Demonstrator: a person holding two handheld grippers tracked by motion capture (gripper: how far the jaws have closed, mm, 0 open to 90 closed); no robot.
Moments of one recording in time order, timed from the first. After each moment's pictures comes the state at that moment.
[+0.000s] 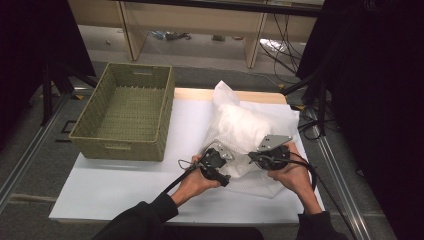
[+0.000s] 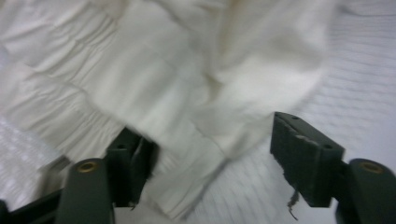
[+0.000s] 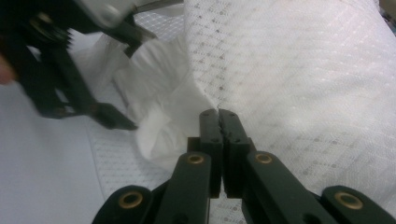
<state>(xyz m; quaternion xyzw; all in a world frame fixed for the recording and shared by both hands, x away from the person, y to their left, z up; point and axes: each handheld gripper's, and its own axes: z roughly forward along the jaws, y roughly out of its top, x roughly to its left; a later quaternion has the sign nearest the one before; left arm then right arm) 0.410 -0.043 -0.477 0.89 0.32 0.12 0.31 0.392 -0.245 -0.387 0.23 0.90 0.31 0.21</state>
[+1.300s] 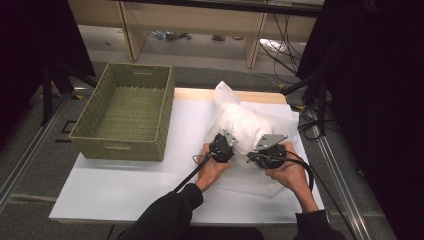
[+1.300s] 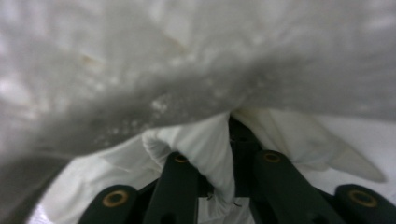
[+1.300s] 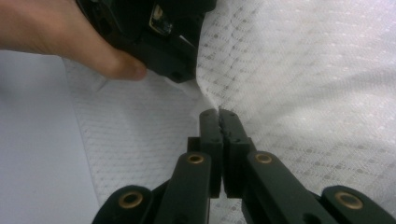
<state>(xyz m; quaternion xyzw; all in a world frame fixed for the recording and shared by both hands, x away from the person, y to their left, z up) 0.457 -0.069 -0.484 0.83 0.34 0.24 0.38 0.401 -0.243 -0.399 0.23 0.90 0.30 0.20</state>
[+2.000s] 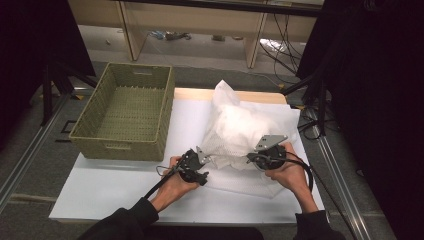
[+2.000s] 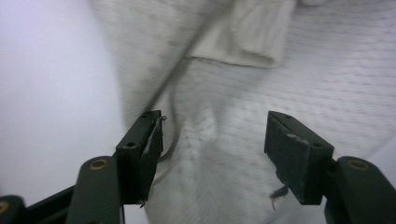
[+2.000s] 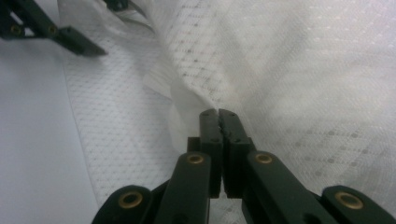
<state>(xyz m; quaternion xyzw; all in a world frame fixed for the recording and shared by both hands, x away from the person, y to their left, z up) 0.395 0.020 -0.474 0.88 0.32 0.21 0.29 0.401 -0.243 -0.402 0.24 0.90 0.30 0.20</state>
